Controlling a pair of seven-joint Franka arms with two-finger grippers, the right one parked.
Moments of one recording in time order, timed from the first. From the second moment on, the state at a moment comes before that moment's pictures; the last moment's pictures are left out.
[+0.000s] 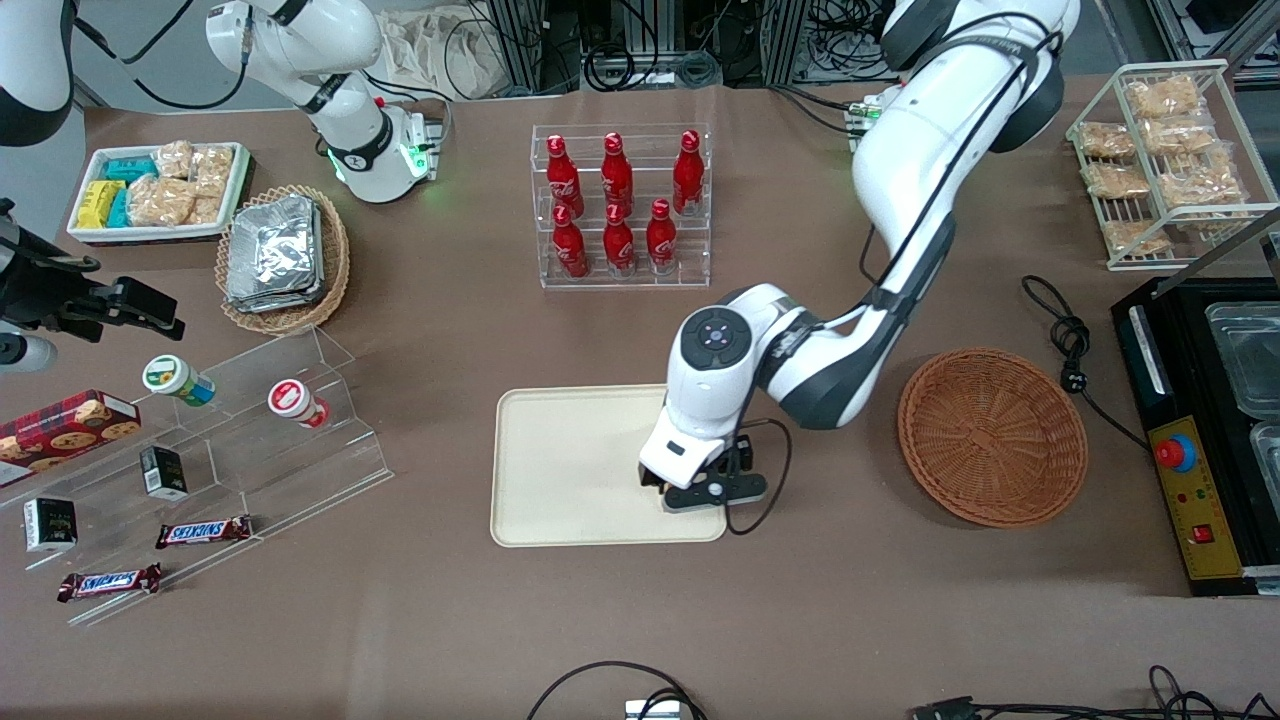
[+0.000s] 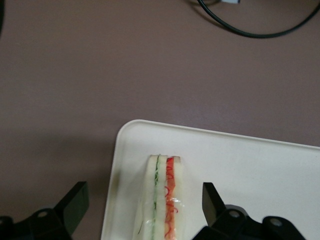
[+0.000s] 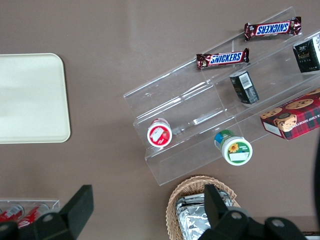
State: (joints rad) arm -0.34 0.84 -0.43 -1.16 0.48 2.10 -1.02
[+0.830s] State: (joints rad) arm -0.06 0.55 -0.43 -1.15 0.36 1.74 -0.98
